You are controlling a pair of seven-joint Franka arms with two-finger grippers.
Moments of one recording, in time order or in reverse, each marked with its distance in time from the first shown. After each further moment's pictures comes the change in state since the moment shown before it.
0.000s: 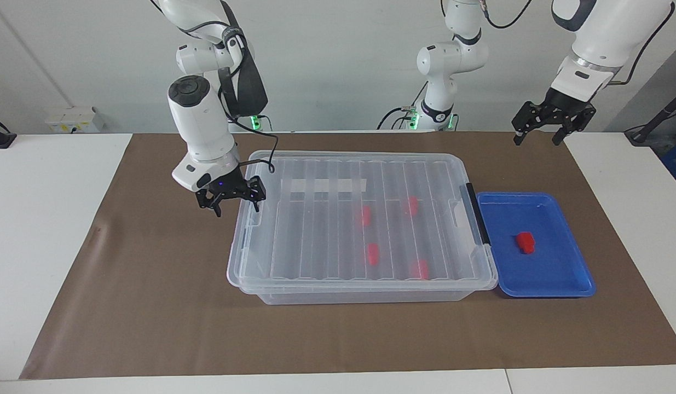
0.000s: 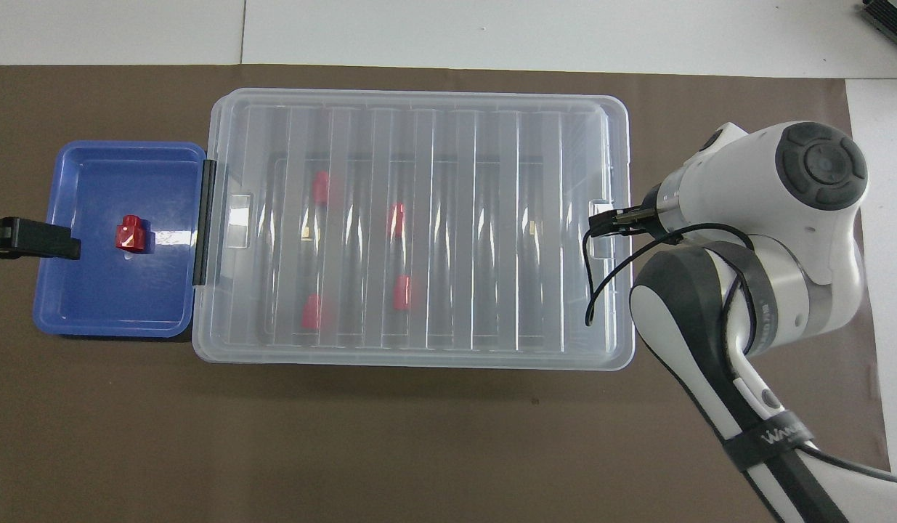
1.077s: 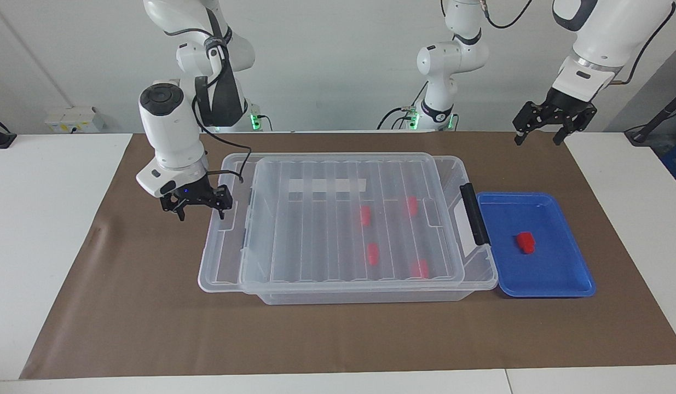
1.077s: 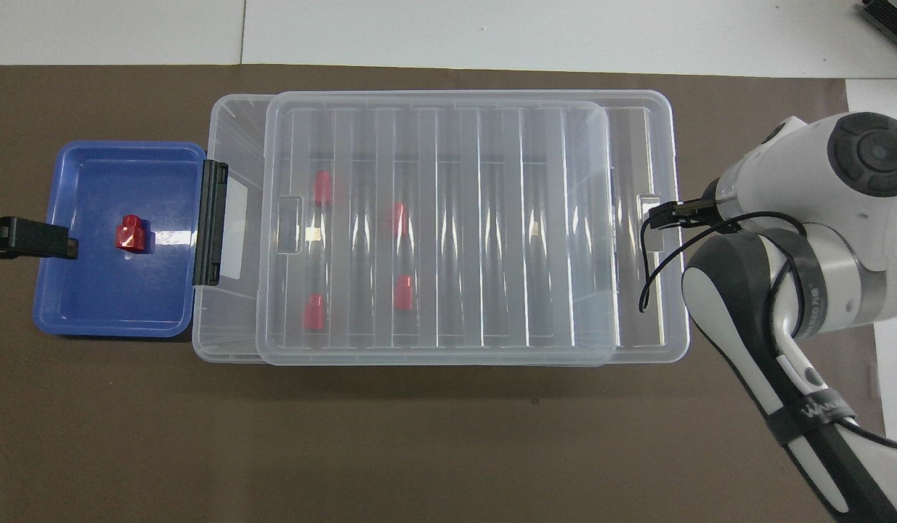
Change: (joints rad) left arm 0.001 0.000 0.003 0.000 0.005 0.000 -0.002; right arm -0.113 0.004 -0.003 -0.002 -0.130 -0.019 0.000
